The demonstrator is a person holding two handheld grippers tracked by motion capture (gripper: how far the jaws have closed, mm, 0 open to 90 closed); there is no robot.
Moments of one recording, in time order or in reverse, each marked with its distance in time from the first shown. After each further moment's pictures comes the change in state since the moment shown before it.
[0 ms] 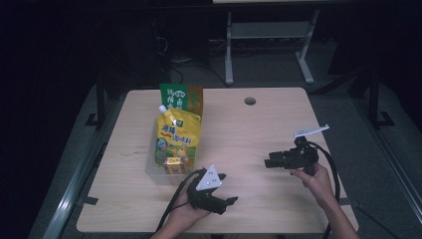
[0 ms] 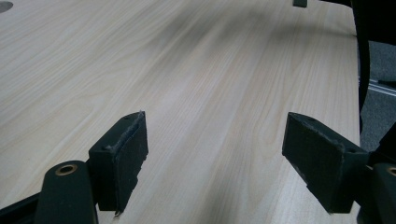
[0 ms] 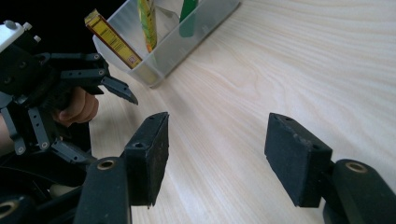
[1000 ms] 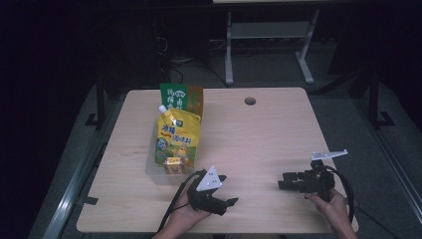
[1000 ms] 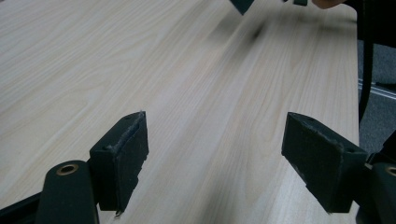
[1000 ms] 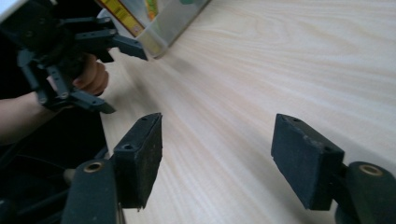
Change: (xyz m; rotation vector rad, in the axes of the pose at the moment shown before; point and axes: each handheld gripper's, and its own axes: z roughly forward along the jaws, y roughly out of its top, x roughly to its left) left arm -0.001 -0.005 0.003 0.009 -0.003 -0.018; right arm 0.011 -0.068 -0.026 -0.035 -0.003 0.088
